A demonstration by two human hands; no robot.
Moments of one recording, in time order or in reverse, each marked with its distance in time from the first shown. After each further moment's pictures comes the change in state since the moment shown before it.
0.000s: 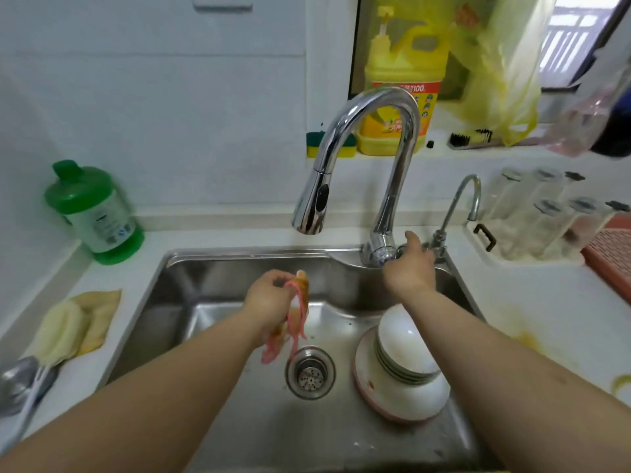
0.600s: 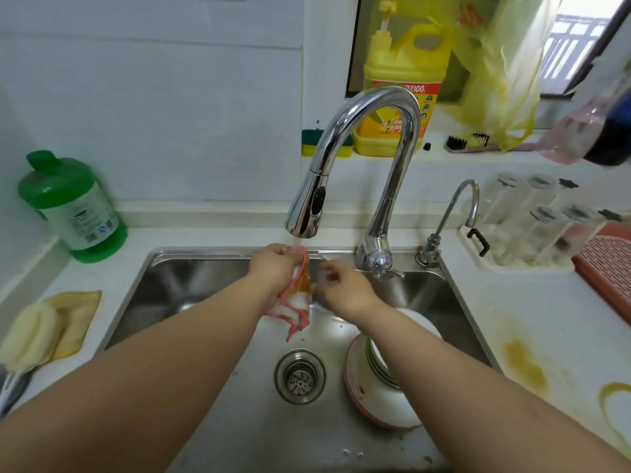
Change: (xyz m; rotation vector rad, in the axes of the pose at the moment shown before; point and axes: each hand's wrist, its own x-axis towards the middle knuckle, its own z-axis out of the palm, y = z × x) left_hand 0.045 0.030 0.014 -0.091 -0.018 -0.014; right_hand -0.028 -0.018 0.050 0.043 -0.422 -0.222
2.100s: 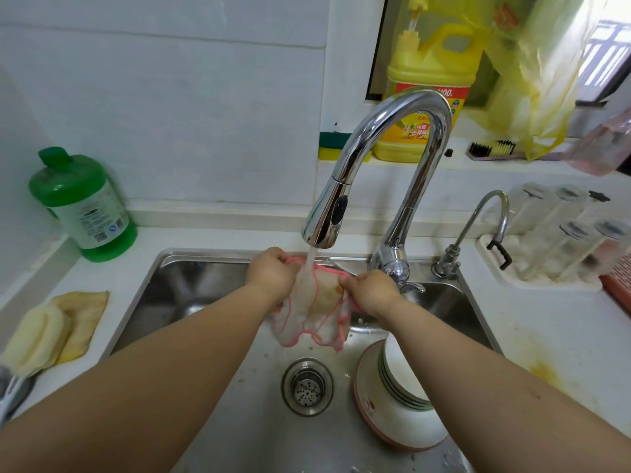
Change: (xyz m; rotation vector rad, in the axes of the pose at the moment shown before) left_hand 0.034 -0.012 -0.018 0.257 0.137 0.102; right_hand 0.047 0.014 -0.009 -0.227 -0.024 0.164
